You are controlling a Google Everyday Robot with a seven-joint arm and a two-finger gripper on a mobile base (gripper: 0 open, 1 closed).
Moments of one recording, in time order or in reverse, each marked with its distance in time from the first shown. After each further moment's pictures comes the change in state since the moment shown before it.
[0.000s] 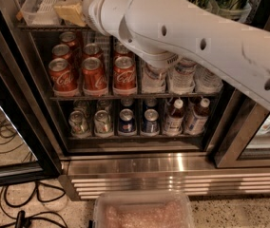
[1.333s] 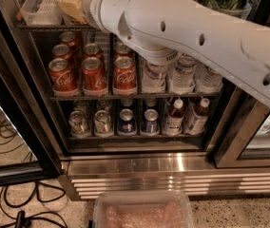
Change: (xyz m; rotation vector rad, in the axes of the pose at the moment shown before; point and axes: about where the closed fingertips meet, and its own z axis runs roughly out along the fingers) arm -0.002 -0.003 0.004 0.003 0.001 0.012
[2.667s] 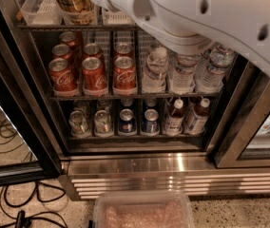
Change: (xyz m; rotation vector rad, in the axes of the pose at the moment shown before) arm -0.082 0.000 -0.063 -0.013 -0.093 -0.013
